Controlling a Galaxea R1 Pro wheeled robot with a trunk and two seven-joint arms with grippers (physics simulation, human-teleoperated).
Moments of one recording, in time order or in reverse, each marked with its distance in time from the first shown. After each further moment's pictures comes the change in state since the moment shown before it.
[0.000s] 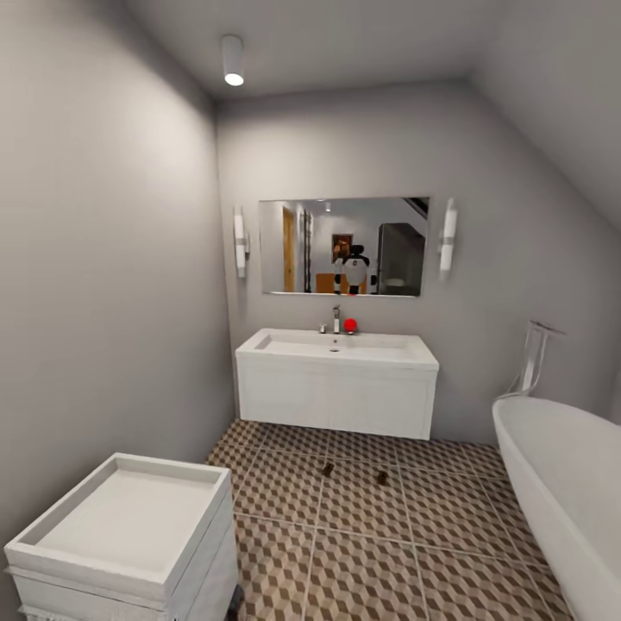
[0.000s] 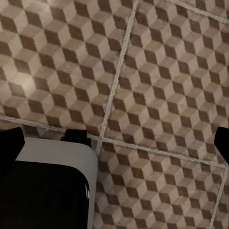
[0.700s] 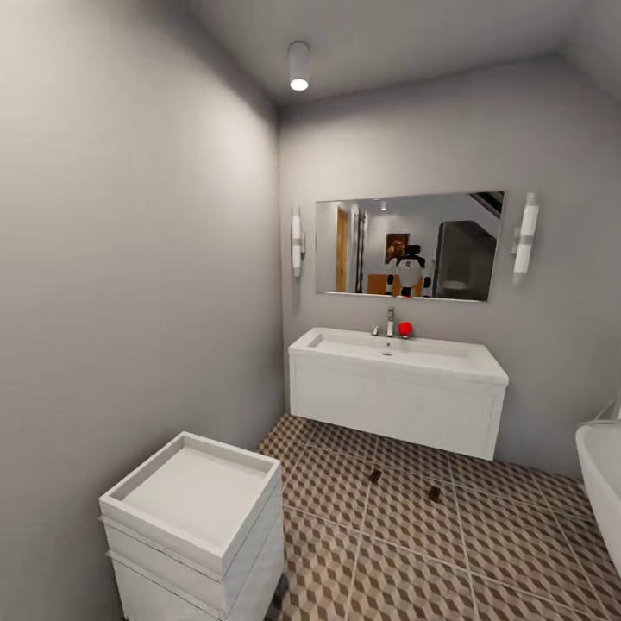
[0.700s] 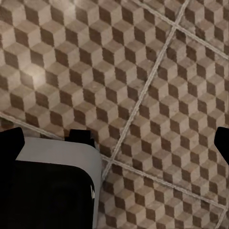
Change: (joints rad) left arm 0.000 -0.001 0.000 -0.007 0.002 0.002 0.002; right arm 0.000 0.015 -0.001 -0.001 0.004 0.002 -0.012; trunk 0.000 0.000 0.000
